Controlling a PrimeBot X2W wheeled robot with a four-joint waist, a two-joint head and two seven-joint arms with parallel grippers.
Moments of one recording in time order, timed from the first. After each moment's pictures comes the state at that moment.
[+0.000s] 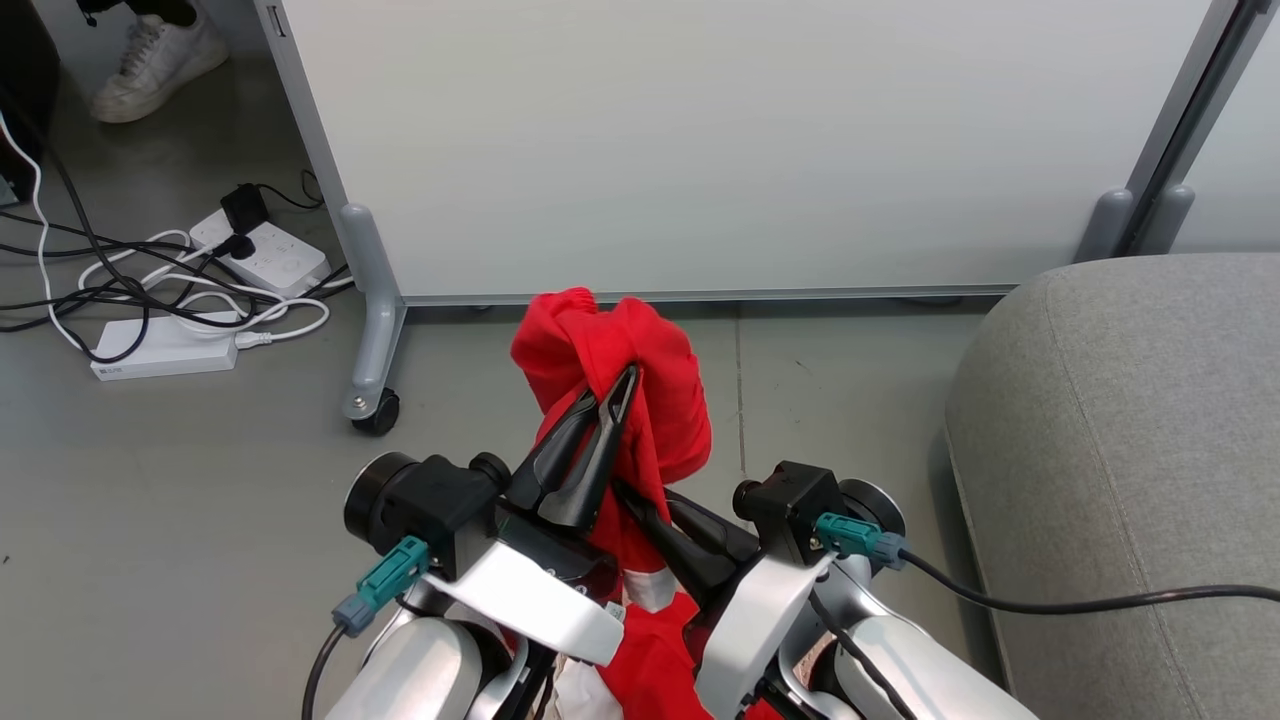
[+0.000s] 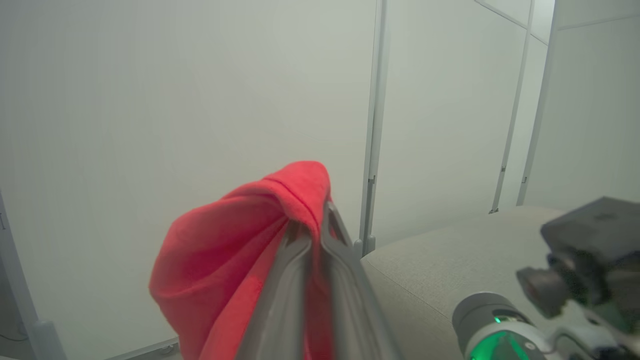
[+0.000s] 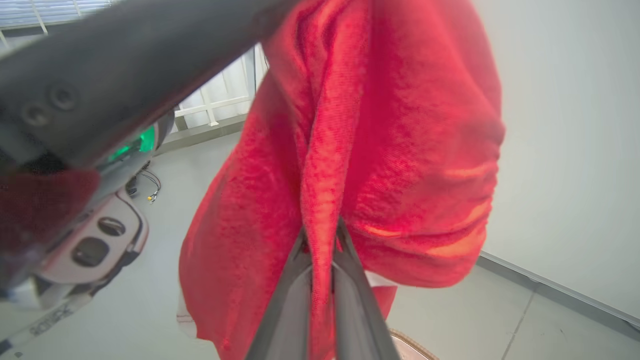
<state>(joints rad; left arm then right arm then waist) -0.25 0.12 -0.52 0.00 -0.40 0.01 -0.15 -0.41 -0.05 0.75 0.26 0.43 0.13 -0.01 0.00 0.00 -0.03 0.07</state>
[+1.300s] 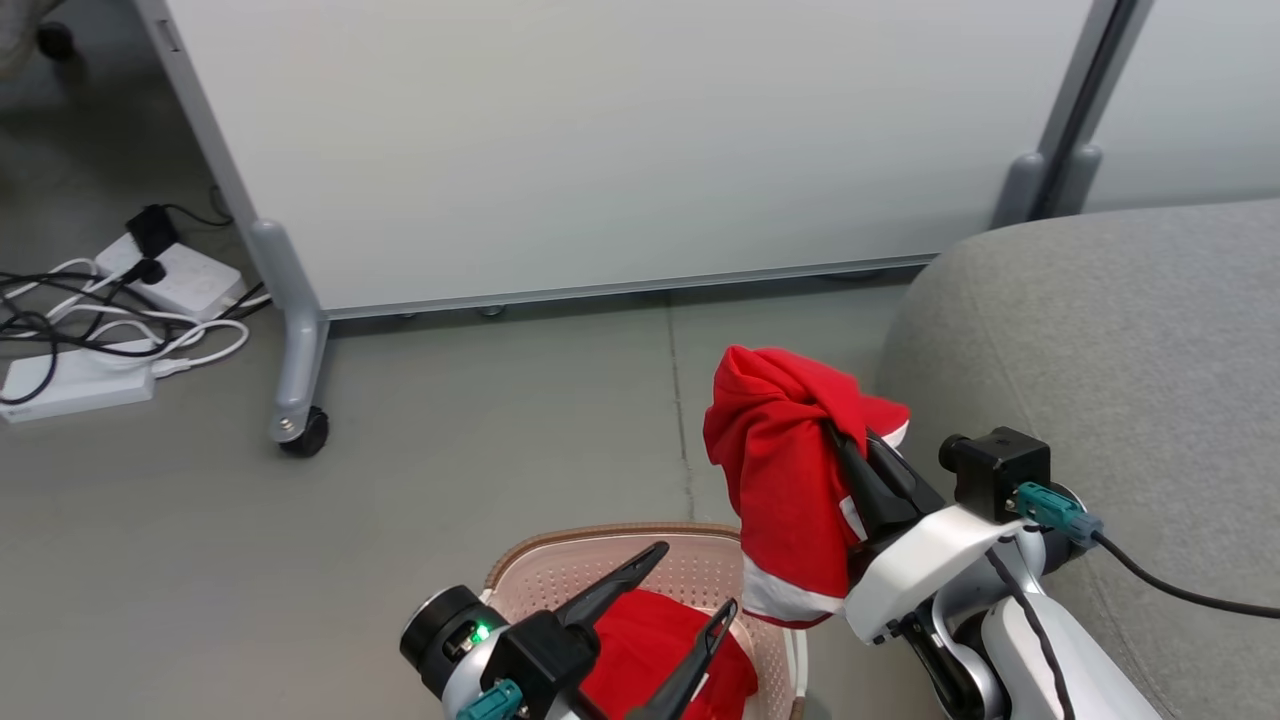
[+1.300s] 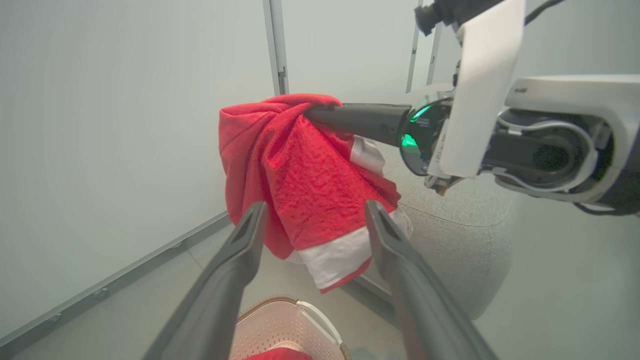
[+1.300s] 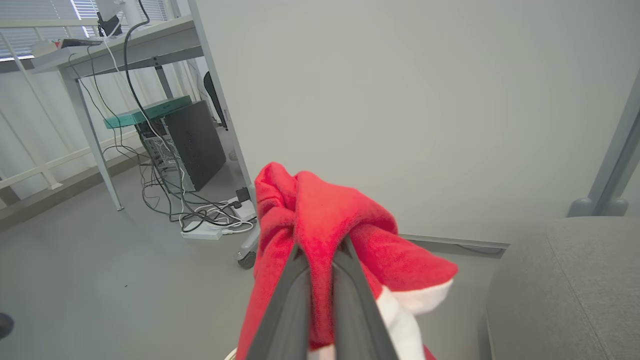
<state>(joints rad) -0.12 0.25 -0.71 -0.04 -0.34 -0.05 -0.05 -0.31 -0.06 0.38 0.32 0.34 0.13 -0.08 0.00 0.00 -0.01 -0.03</state>
